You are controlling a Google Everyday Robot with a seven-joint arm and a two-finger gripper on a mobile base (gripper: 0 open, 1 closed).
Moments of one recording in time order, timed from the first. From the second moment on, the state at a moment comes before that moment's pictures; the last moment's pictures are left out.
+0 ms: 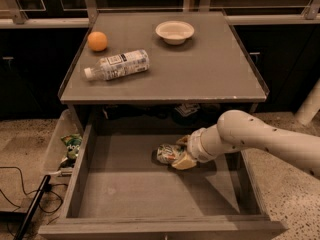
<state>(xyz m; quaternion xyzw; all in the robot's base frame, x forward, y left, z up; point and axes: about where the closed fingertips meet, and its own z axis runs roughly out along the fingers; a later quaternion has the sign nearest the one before) 0.542 -0.089 0.613 -0.59 0.74 0.13 0.30</state>
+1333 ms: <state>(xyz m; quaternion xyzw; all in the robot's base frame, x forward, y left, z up) 0.499 -0.136 0.771 -0.64 0.69 0.17 0.29</state>
